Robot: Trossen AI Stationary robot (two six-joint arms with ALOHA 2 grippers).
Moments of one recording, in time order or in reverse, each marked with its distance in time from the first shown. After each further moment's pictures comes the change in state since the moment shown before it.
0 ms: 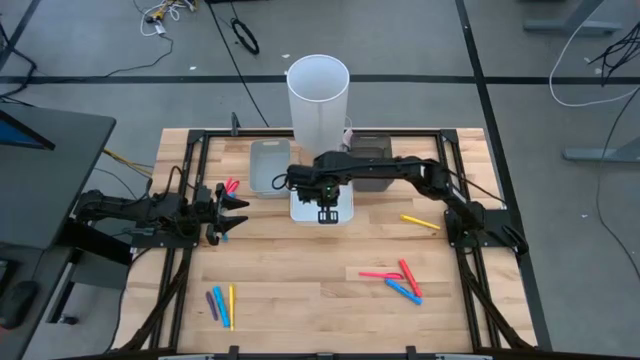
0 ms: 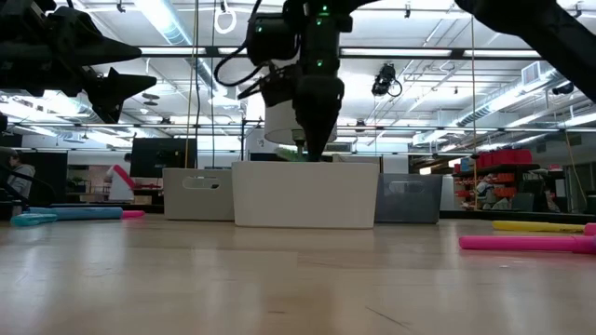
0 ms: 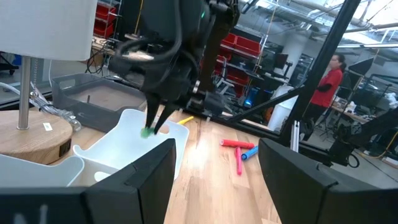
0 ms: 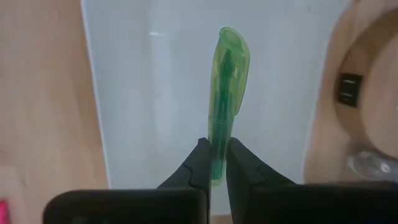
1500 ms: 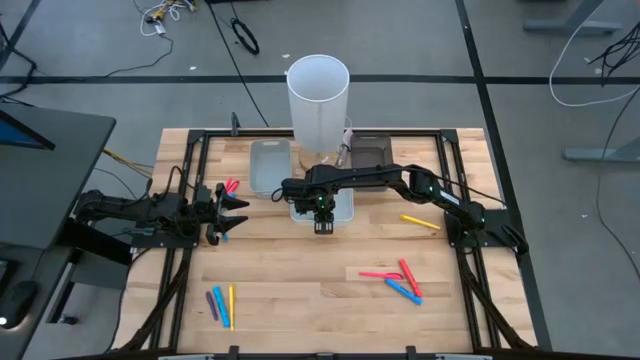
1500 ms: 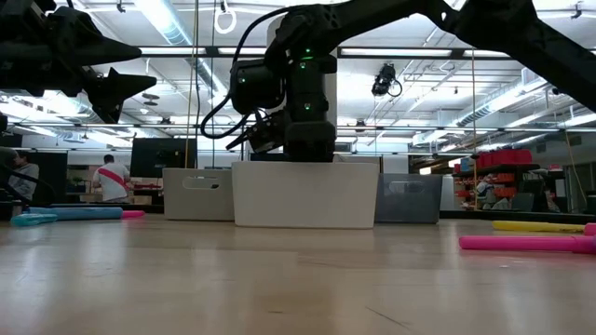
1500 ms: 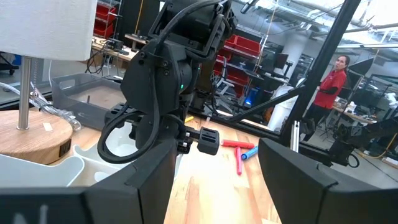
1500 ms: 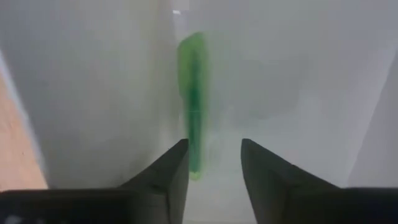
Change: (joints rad) left arm 0.000 0.000 0.000 0.000 0.000 0.000; right arm 0.009 0.146 -0.001 0.039 -0.097 0.030
